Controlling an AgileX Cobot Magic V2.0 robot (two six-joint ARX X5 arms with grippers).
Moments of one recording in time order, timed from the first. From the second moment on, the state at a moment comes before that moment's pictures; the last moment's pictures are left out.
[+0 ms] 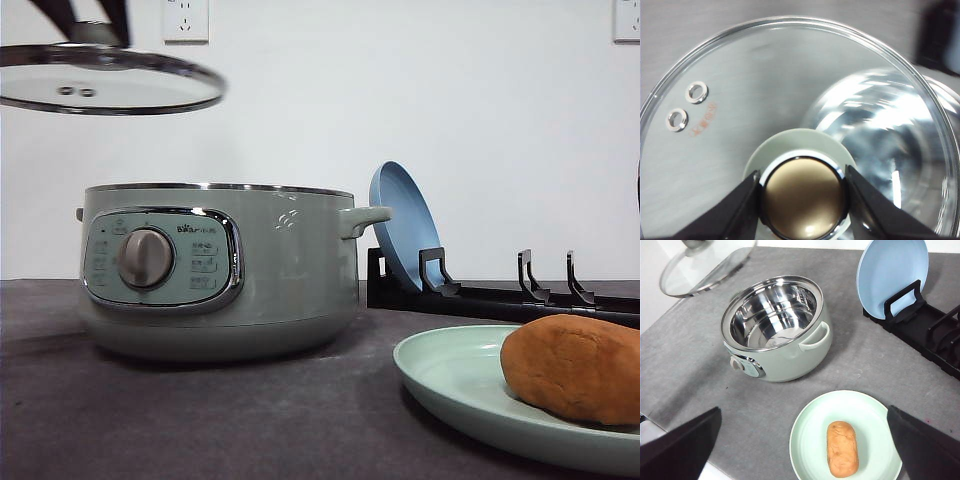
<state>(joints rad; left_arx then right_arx) -0.21 1.78 2.18 -1.35 0.07 0.01 0.52 0.62 1.26 -1.11 -0.13 0.27</state>
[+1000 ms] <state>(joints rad) -0.46 1.77 2.07 -1.32 0.07 0.02 0.52 0.62 1.26 -1.11 -0.13 0.27</state>
